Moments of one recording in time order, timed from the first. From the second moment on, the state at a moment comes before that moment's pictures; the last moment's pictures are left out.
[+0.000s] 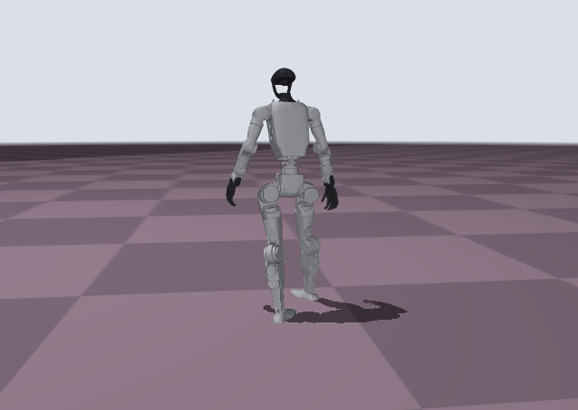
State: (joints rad) left arm -0.14 0.38 -0.25 1.02 -0.45 -0.08 0.01; right arm -0.08 -0.34 0.25 1.31 -0.03 0.09 0.07; waist 0.03 -0.03 0.22; left_leg 0.29 -0.21 -0.81 0.01 -0.25 -0.08; right_leg -0.16 -0.08 0.37 -0.05 0.01 0.26
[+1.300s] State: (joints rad) left arm -0.62 0.34 -0.36 1.13 -0.43 0.00 -0.03; right arm 0.04 -0.30 0.23 1.29 0.05 0.08 -0.03; waist 0.01 0.02 0.13; left_leg 0.07 -0.01 0.13 0.05 -0.36 -0.03; right_leg -0.30 -0.18 -0.32 0.50 -0.07 0.02
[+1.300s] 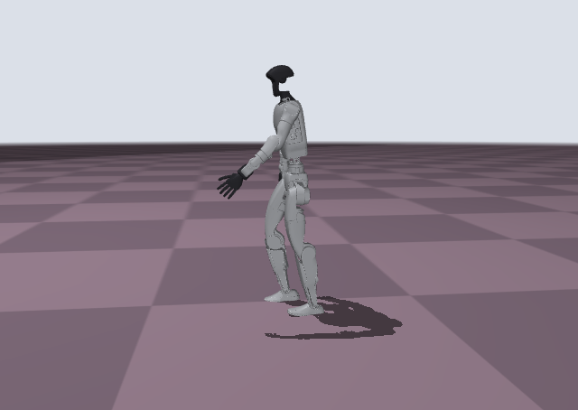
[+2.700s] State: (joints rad) left arm -0.29 0.33 -0.29 1.41 -0.18 0.05 -0.10; right arm -0.15 -0.32 0.22 1.36 -0.15 0.07 0.12; waist 0.28 0.02 0.07; left_leg -0.02 0.03 0.16 -0.01 -0.25 -0.03; right_leg -0.21 -0.07 -0.17 1.01 0.05 0.03
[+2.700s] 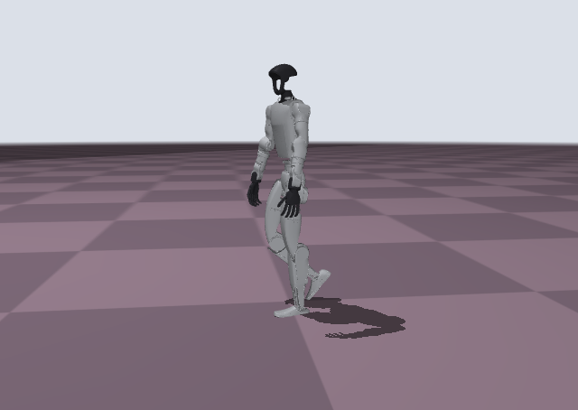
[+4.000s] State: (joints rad) left arm 0.09 0.27 -0.27 1.24 -0.35 0.01 -0.18; right arm -0.29 -0.31 0.35 1.14 -0.15 0.00 0.01; waist 0.25 -0.06 0.11; left_leg -0.16 -0.02 0.42 -0.08 -0.15 -0.08; right_leg 0.27 -0.01 0.16 0.15 -0.16 0.14
